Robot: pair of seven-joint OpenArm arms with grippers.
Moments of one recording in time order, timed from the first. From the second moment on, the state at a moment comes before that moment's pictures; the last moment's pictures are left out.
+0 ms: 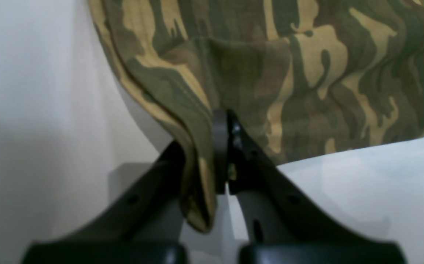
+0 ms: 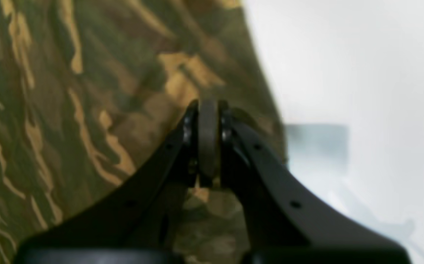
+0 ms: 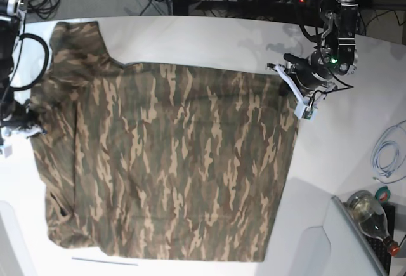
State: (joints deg) left arm 9.9 -16.7 -3.9 77.0 -12.9 -20.6 31.8; right arm 11.1 22.0 15.8 47.3 28.9 15.8 -34.8
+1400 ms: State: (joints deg) left arm 13.3 -16.4 -9.1 77.4 -13.1 -20.8 31.4; right arm 3.3 15.3 30.0 59.8 29.0 8.0 -38.4
